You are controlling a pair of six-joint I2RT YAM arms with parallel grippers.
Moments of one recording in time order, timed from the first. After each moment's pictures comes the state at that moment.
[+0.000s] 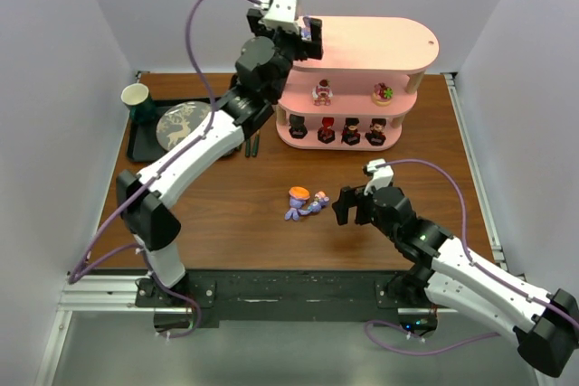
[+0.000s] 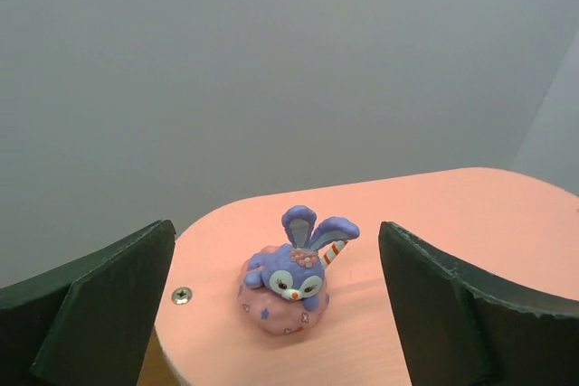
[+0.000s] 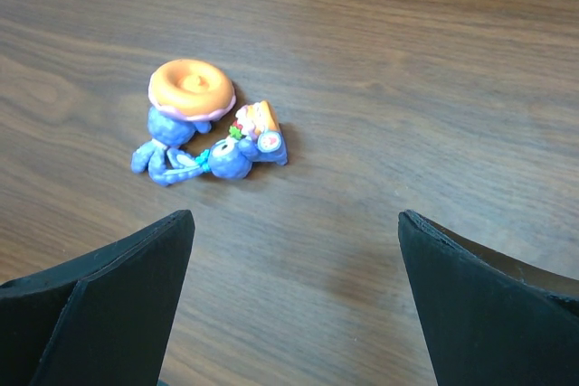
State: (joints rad) left arm -0.70 1.77 1.82 0.23 -0.42 0.03; right arm 0.77 0.72 0.42 -0.21 0.27 0.41
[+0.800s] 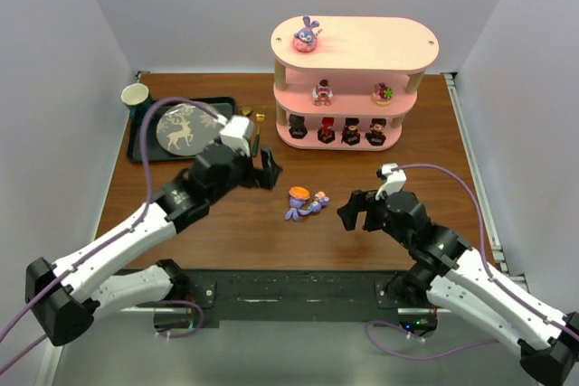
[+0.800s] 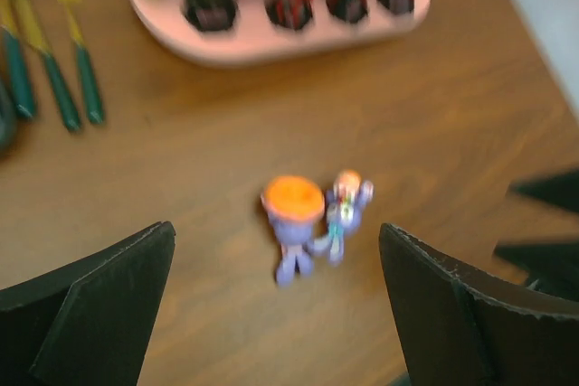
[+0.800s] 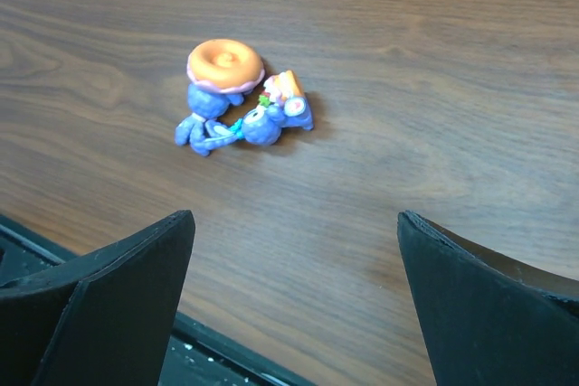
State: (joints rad) left arm -0.75 1.00 0.87 -0.25 -0.19 -0.43; right arm 0.77 0.56 0.47 -0.43 0.22 0.52
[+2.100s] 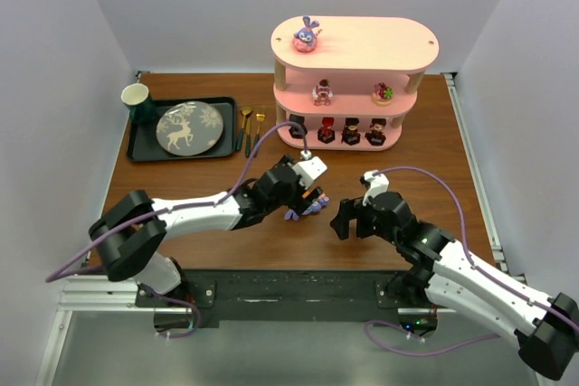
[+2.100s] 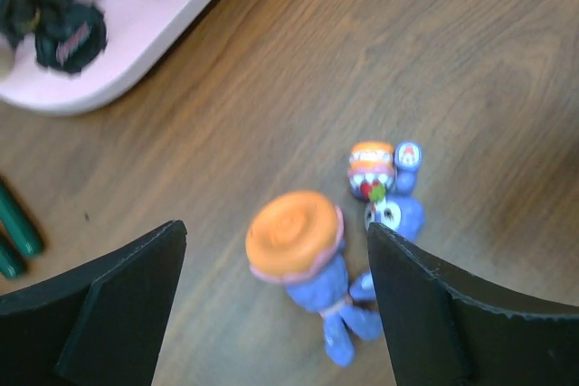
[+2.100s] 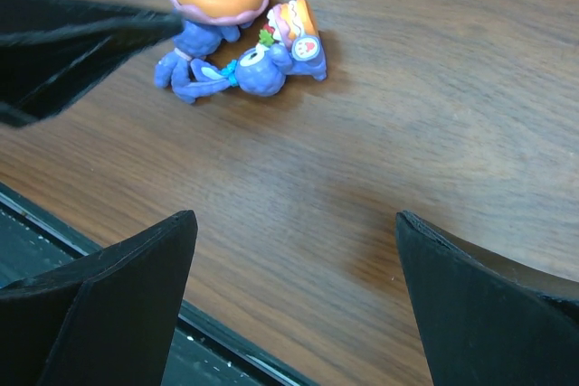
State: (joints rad) left arm -0.96 1.50 0.77 0.20 -0.22 0.06; right arm 0.77 0.68 0.39 -0.33 0.10 0.49
